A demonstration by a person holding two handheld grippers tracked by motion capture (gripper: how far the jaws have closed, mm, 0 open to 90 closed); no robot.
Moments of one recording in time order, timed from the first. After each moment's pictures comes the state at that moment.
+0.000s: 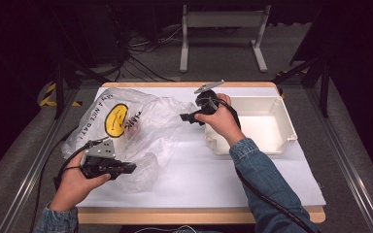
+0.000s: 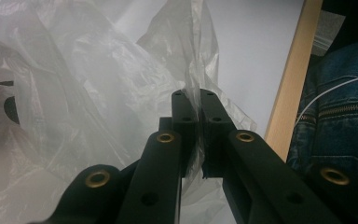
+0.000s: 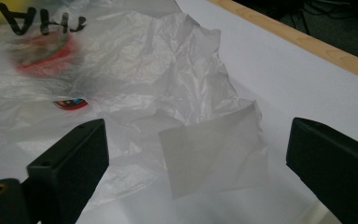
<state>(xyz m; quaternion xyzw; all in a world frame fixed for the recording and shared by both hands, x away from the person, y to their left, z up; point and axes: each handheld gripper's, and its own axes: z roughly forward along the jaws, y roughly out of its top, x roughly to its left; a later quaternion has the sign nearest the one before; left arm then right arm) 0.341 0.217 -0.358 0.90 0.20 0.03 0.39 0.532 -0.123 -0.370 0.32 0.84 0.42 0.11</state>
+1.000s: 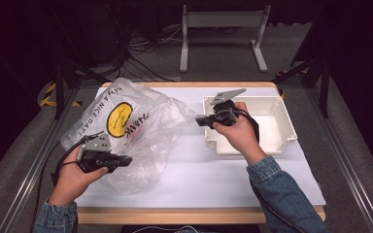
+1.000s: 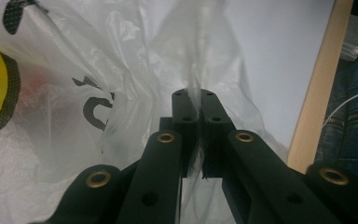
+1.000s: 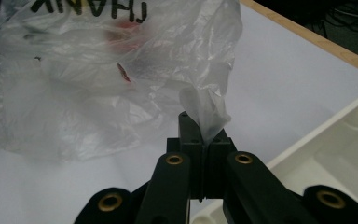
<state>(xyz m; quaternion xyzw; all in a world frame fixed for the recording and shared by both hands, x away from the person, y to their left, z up) 0.354 0.228 -0.356 0.89 0.23 0.07 0.39 0.448 -0.164 -0.328 0.27 0.86 0.43 0.10</state>
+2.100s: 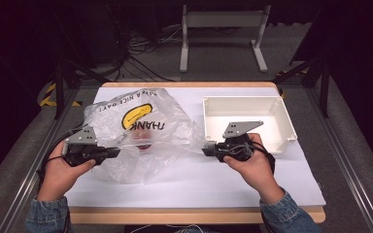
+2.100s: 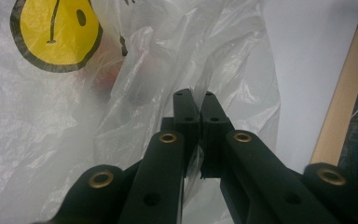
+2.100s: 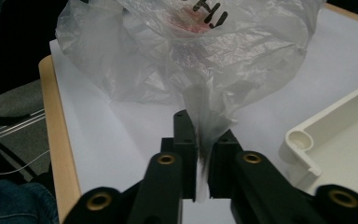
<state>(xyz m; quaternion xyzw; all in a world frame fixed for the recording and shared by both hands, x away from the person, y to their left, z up) 0.359 0.256 -0.342 0.88 0.25 0.10 0.40 0.363 -0.180 -0.338 0.25 0.85 0.46 0.10</state>
